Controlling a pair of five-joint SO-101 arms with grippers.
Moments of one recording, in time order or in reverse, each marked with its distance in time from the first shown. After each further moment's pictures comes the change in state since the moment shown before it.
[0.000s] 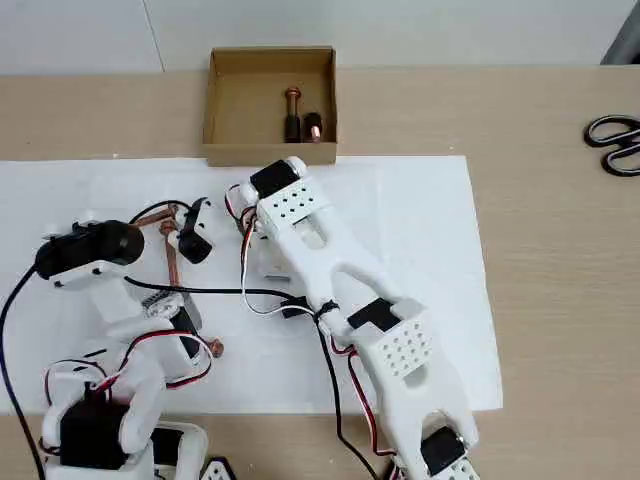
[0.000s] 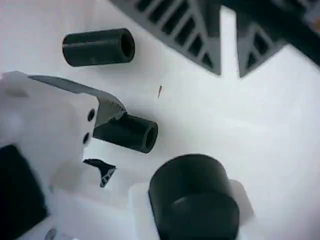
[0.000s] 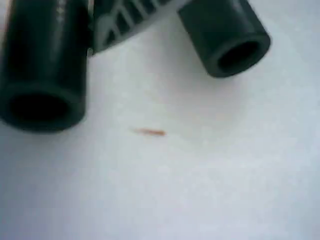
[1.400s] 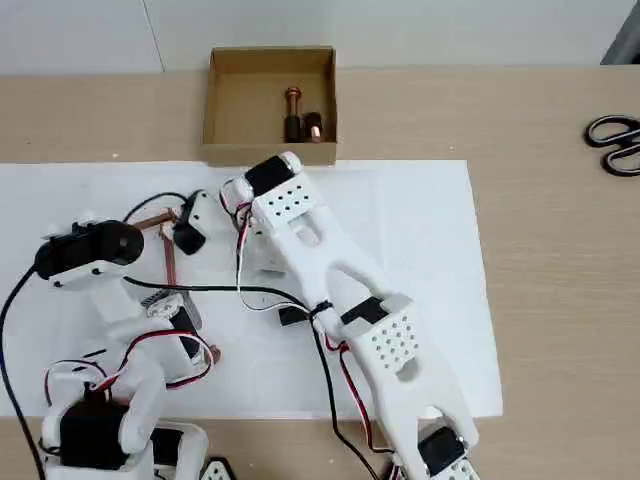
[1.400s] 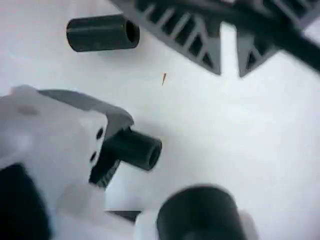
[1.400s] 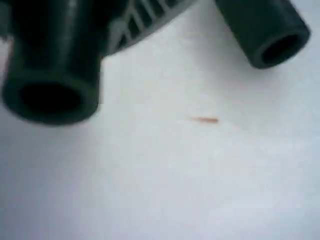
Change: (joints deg) left arm 0.0 0.0 0.0 0.0 0.0; right arm -0.2 5.5 -12.8 4.5 -4.2
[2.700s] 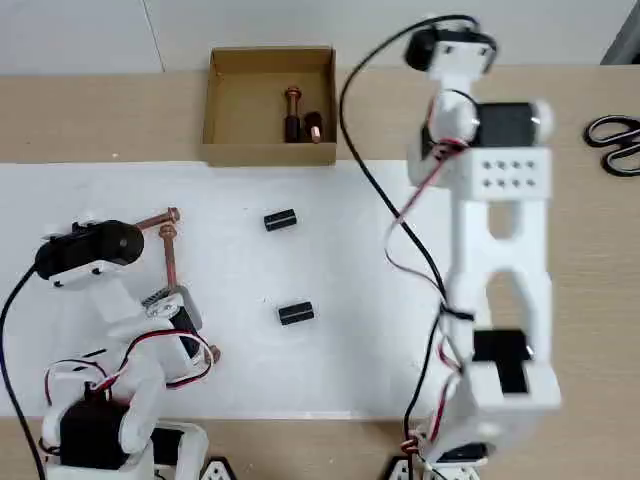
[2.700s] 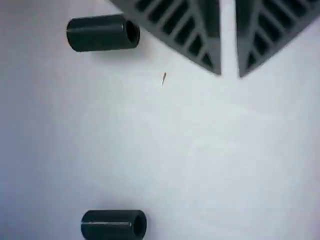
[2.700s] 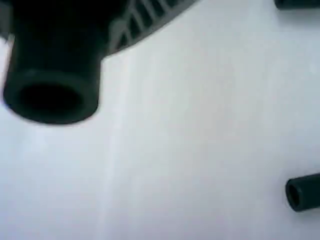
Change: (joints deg) left arm 0.0 0.0 0.0 -0.3 0.0; right arm 33.7 -41.8 18.2 1.1 -47.0
